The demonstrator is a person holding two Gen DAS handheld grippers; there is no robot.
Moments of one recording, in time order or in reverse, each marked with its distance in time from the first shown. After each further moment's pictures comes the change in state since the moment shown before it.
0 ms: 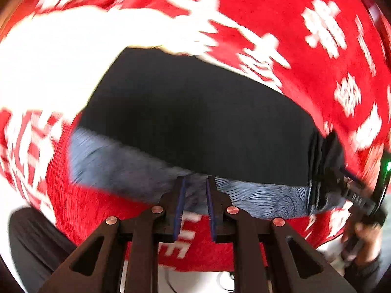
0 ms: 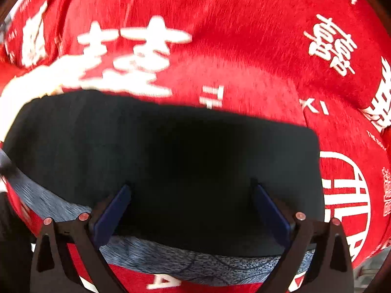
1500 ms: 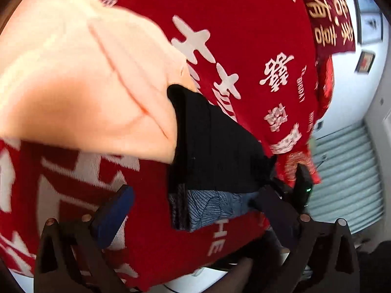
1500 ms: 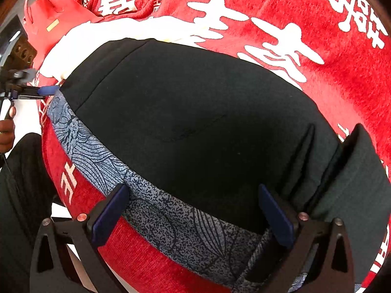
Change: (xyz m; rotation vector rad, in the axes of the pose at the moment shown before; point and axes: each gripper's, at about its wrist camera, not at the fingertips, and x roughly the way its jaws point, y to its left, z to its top) left arm -0.005 0.157 0.068 0.045 0.051 -0.597; right arm 0.033 0.153 -0.012 -0.371 0.057 0.245
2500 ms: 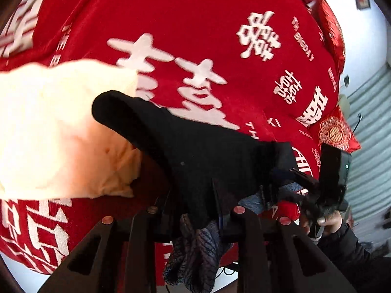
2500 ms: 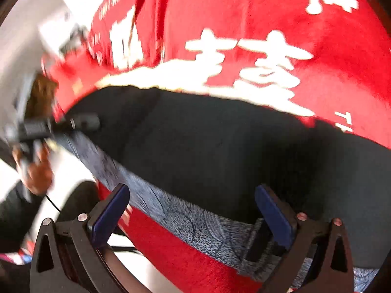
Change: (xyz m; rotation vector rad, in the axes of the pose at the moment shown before) left arm 0.062 -0.183 0.010 0.308 0.032 0.338; right arm -0.071 -0.073 -0.022 0.304 -0.244 0.305
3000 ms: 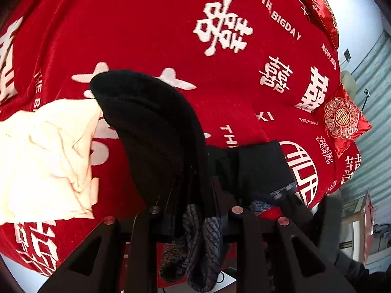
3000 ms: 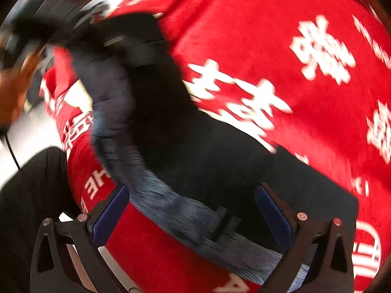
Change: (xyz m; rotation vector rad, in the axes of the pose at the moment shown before) left arm 0.017 -0.123 0.033 0.126 0.027 0.107; right arm -0.011 0.075 -0.046 -0.462 -0.115 -0.241
